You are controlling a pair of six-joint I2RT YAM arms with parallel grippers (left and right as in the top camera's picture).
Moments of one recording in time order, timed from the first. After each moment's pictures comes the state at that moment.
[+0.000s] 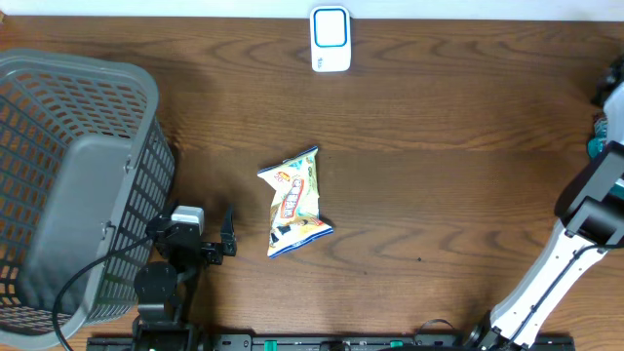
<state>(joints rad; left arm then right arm) -0.02 0.13 0.03 -0.12 0.12 0.01 -0.52 2.43 2.08 -0.54 0.98 -0.20</state>
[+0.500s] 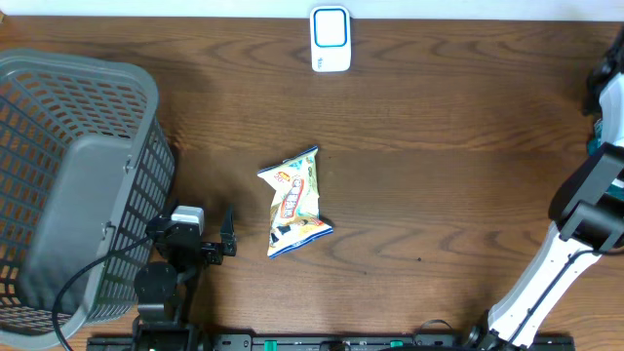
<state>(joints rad) -0.02 0.13 0.03 -0.12 0.12 0.01 -0.44 2.33 2.07 -0.83 0.58 0.06</state>
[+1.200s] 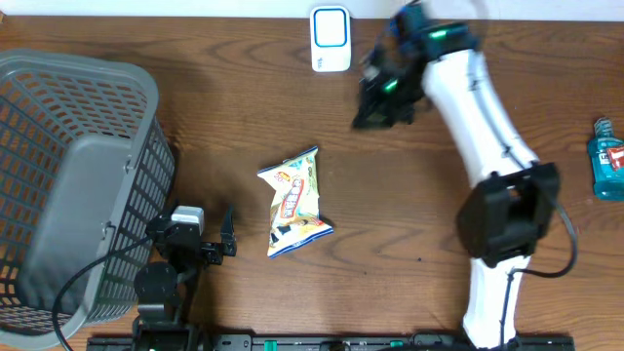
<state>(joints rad) -0.02 0.13 0.03 -0.12 0.12 0.01 0.35 2.16 2.06 -1.41 -0.48 0.28</state>
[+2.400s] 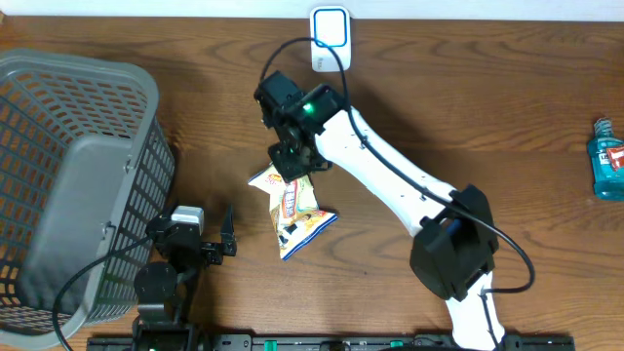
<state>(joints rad) -0.02 0.13 0.03 -0.12 0.12 0.01 0.75 2.14 1.98 -1.21 -0.09 0.24</state>
